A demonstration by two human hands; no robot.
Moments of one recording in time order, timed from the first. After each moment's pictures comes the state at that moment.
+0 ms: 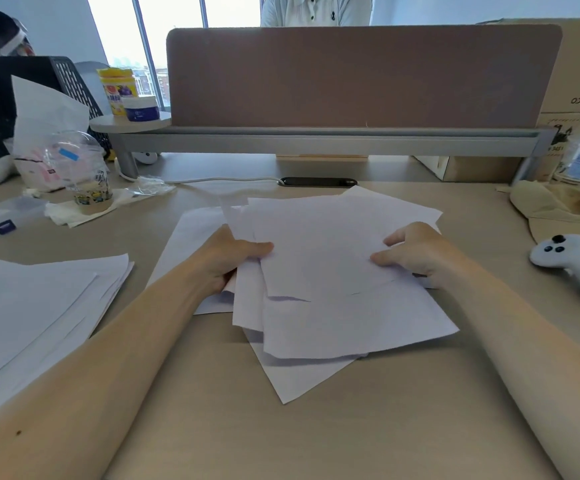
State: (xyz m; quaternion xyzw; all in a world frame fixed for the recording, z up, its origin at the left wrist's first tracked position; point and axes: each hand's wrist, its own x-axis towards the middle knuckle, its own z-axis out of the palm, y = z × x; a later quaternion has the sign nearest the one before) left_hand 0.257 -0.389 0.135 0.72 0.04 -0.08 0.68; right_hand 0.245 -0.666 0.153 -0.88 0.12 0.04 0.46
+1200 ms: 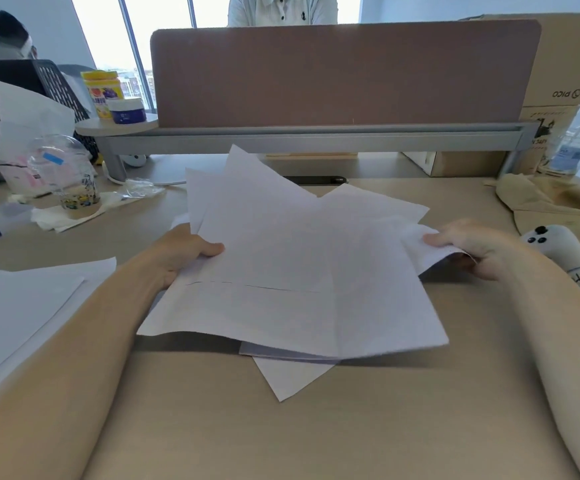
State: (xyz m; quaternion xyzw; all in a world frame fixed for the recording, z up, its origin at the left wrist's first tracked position) left_hand 0.269 -0.346 0.140 0.79 0.08 -0.05 0.61; right_hand 0.254 -0.754 0.152 -0.76 0.18 0.06 0.62
